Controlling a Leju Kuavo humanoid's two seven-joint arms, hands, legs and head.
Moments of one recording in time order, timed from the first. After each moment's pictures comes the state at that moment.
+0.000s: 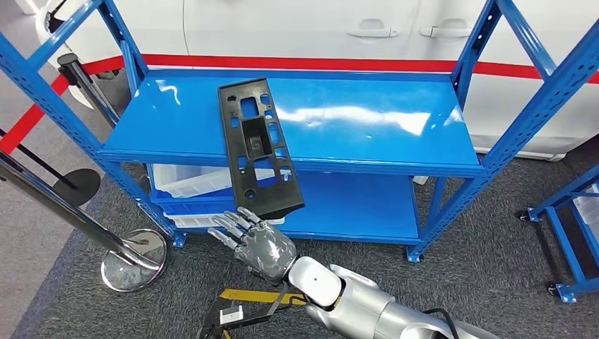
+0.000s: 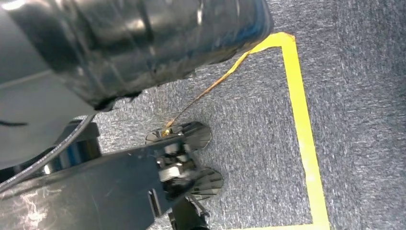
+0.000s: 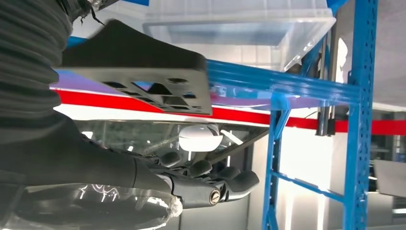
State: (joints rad) left arm -0.21 -0.15 -0.95 -0.26 0.76 0.43 -0.29; right arm -0.63 0.06 1.17 -0.86 1.01 -0.52 0.07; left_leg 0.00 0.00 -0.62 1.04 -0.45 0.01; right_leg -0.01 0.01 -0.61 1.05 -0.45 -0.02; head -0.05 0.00
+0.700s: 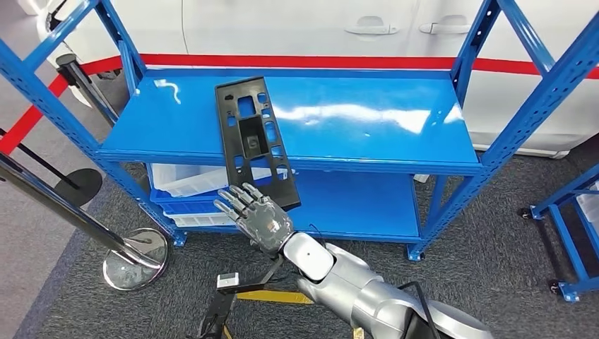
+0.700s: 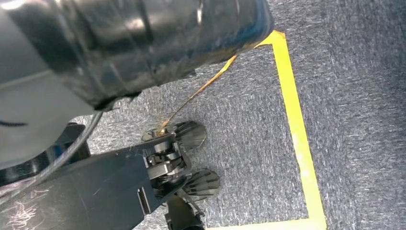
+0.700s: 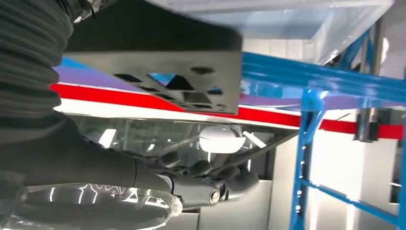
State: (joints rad) left arm -0.25 -0.15 -0.96 -0.26 0.73 0.41 -0.25; right arm -0.75 0.22 1.13 -0.50 0.95 -0.60 0.04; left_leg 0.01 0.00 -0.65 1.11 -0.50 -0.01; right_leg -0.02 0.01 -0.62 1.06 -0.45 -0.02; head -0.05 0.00
